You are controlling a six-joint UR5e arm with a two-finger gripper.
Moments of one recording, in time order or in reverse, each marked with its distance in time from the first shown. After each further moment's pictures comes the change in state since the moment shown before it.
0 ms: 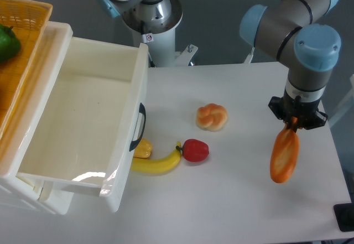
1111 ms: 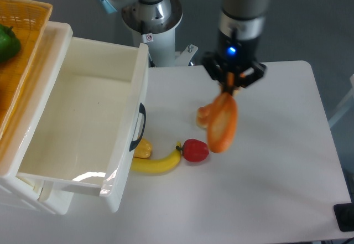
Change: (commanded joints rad) arm -0.245 0.403 -0.089 -0.218 -0.190 -0.452
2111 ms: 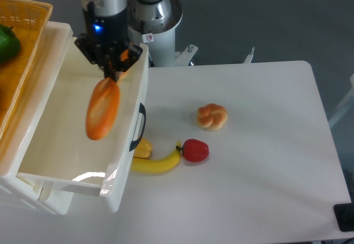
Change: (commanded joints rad) arm -0.324 0.020 -0.066 -0.003 -0.011 -0.339
